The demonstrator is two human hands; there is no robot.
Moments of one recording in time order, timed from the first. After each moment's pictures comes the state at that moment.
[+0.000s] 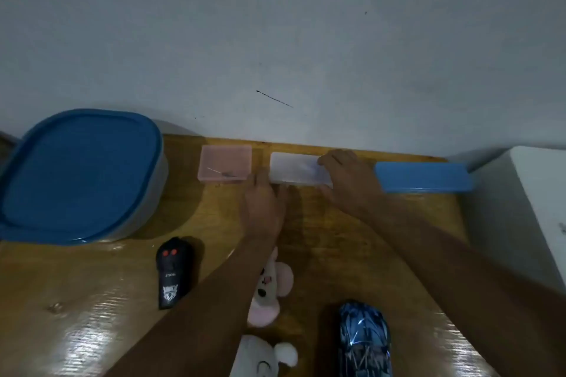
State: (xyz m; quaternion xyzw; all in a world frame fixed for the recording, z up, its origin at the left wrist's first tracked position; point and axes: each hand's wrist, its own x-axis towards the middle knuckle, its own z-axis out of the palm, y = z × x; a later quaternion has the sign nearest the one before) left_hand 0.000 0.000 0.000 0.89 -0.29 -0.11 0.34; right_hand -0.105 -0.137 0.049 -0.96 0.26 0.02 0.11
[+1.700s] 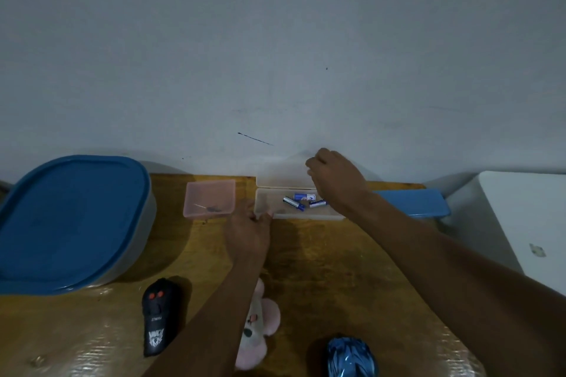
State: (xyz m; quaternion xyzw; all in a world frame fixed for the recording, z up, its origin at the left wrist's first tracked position) left_hand 0.000 -0.012 0.032 0.87 -0.15 -0.18 0.43; right_hand -0.081 -0.184 0.069 -0.97 0.20 -0.10 0.02
